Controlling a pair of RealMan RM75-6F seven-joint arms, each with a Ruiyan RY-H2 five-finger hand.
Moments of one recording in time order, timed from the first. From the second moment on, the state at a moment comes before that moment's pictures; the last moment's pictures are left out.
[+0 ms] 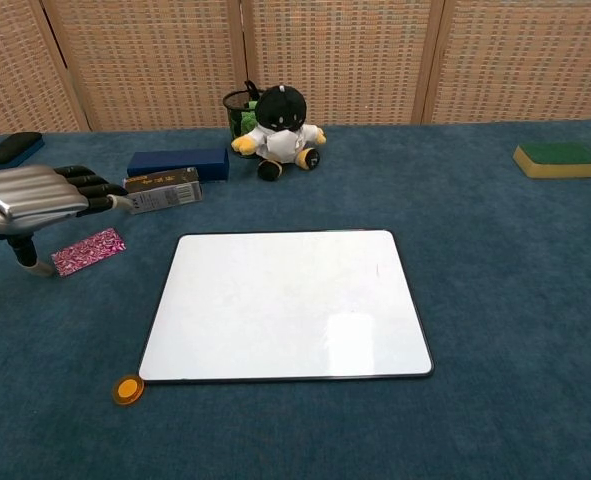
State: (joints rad) left arm -0.71 -1.58 -0.01 -0.84 1.59 0.83 0.18; right arm 0.04 -1.20 0.11 -1.62 -1.46 1.54 0.01
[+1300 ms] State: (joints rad) left arm -0.72 -1.57 0.00 -0.88 1.52 0.84 0.28; right arm 0.04 -1.20 0.11 -1.63 -1.46 1.54 0.02
